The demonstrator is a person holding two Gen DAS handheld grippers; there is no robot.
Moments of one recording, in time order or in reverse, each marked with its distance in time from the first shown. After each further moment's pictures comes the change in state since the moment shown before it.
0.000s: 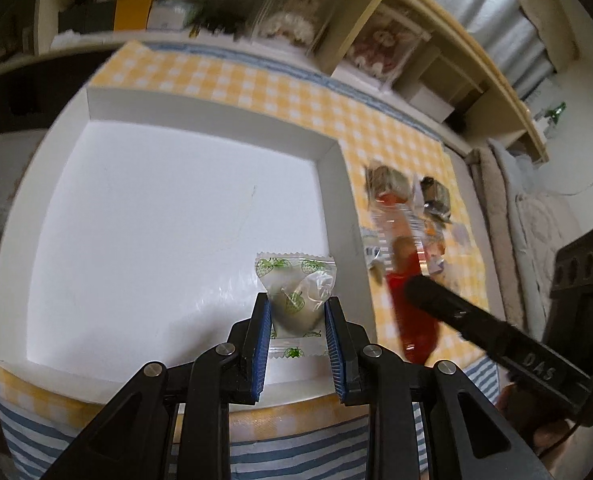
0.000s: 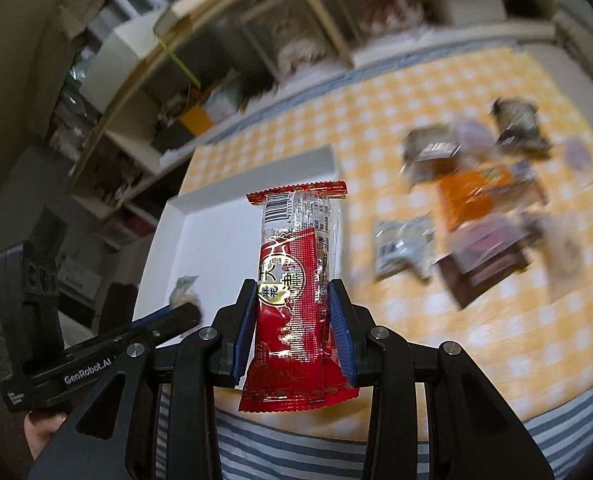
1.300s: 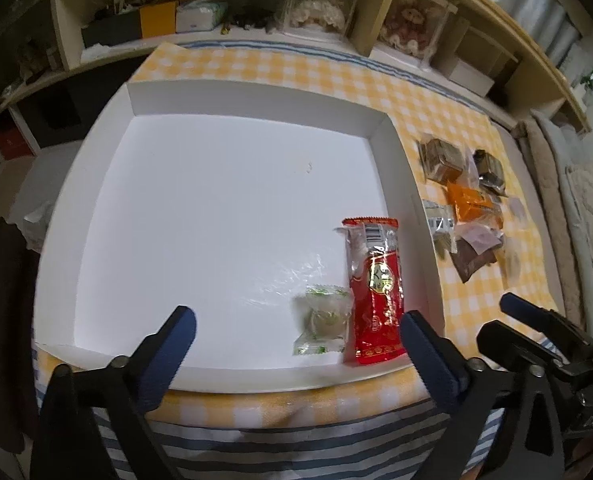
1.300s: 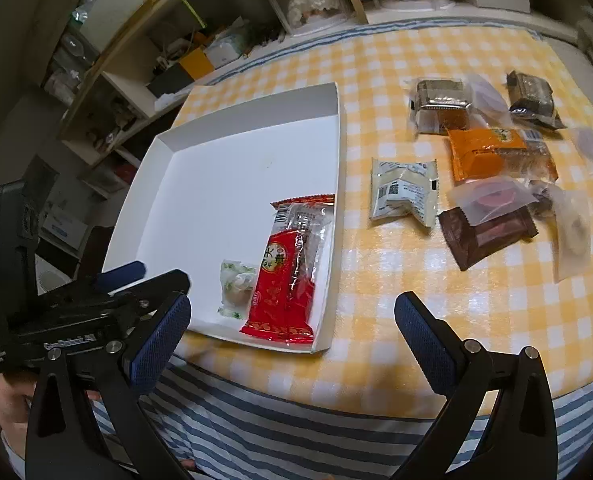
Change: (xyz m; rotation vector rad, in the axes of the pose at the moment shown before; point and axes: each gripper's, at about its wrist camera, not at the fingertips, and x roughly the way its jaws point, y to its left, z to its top) left arm 0.007 -0.022 -0.016 0.090 -0.005 0.259; right arm 0.003 -0.005 -0.028 -0.126 0.090 -0.076
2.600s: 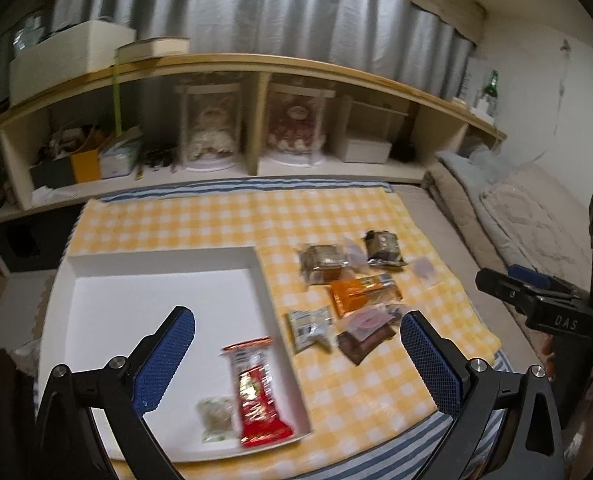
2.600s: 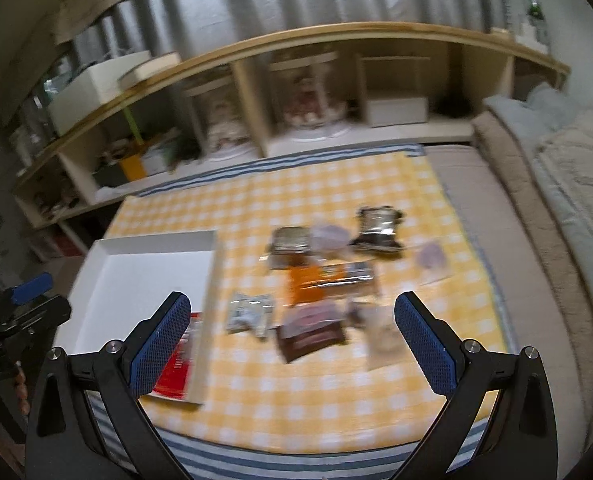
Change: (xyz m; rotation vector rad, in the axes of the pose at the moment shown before) left arm -0.087 -0.093 -0.005 0.237 -0.329 -0.155; right arm -0.146 -0.073 0.037 -0.003 -0.340 -0.315
